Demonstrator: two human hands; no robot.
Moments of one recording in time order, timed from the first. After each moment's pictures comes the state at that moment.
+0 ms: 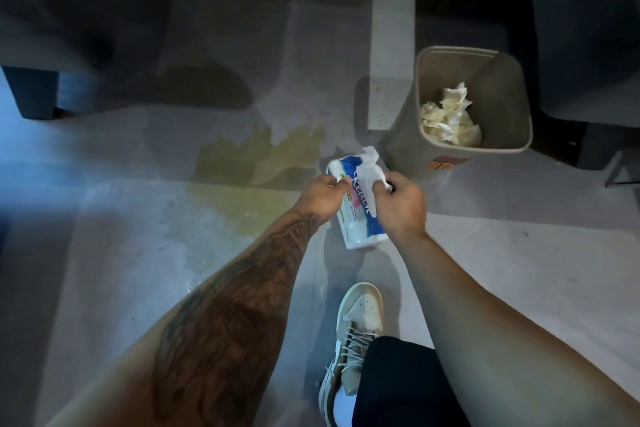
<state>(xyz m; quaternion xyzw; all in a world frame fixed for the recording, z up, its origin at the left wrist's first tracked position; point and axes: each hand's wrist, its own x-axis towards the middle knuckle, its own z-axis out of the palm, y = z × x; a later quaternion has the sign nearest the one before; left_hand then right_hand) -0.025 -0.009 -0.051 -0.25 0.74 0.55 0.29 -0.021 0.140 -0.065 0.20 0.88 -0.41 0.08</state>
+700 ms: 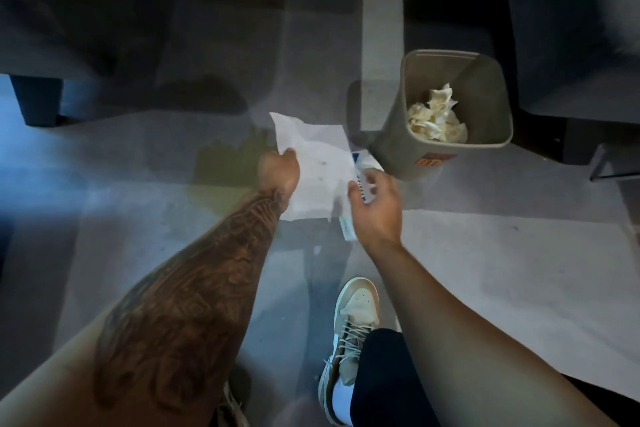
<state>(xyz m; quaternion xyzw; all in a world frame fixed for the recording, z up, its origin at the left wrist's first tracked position) -0.045 -0.051 -0.021 -0.39 0.73 0.54 0.10 0.015 0.114 -0.052 0.14 0.88 -0.45 -0.01</state>
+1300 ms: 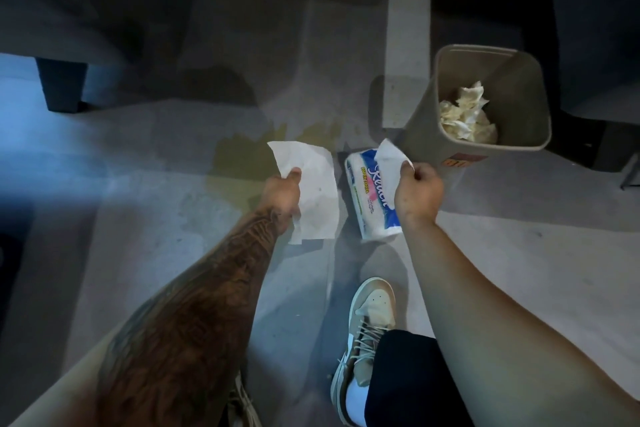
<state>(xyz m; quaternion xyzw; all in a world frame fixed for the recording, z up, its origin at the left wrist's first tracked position) -0.005 -0.096 -0.061 -0.43 0.63 0.61 0.22 -0.029 0.123 -0.059 0.34 0.80 -0.49 0.01</state>
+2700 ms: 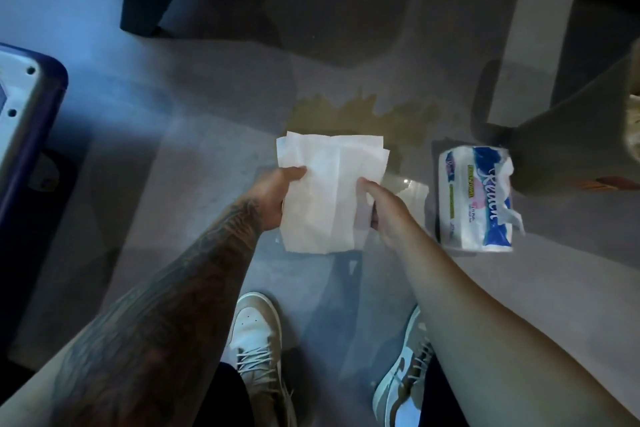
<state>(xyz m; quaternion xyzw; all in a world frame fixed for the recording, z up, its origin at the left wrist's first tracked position) 0.056 -0.250 -0.108 -0.47 0.44 0.73 0.23 0.014 -0.048 -0.138 0.29 0.66 -0.57 0.40</state>
